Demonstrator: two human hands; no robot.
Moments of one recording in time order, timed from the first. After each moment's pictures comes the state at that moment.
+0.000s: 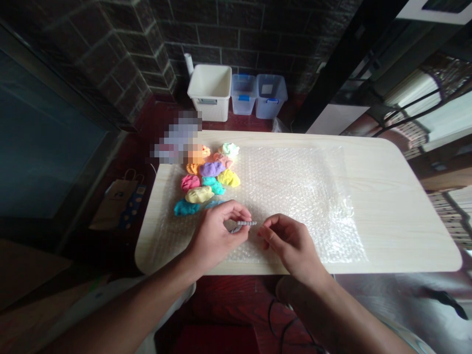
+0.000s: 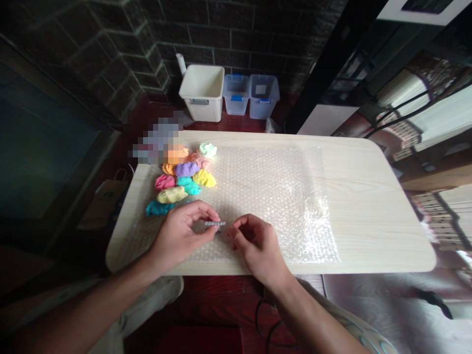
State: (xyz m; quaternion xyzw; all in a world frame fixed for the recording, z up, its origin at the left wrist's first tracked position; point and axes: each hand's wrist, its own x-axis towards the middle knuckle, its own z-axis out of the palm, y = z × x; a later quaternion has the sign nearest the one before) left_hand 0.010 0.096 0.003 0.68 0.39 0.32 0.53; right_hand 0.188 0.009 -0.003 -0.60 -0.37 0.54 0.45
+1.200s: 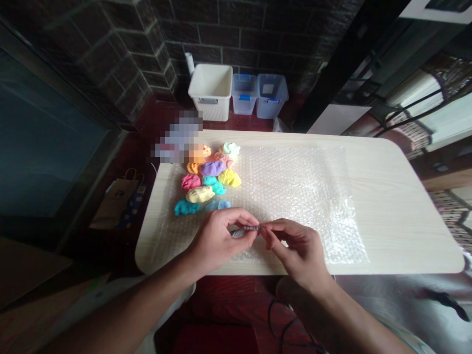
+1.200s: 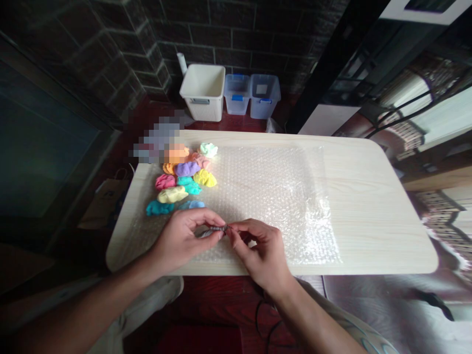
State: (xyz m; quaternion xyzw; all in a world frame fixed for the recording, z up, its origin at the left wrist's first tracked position) left_hand 0.011 0.094 0.012 0.68 0.36 0.29 0.58; right_hand 0.190 0.003 0.007 -0.61 -0.49 0.42 0.46
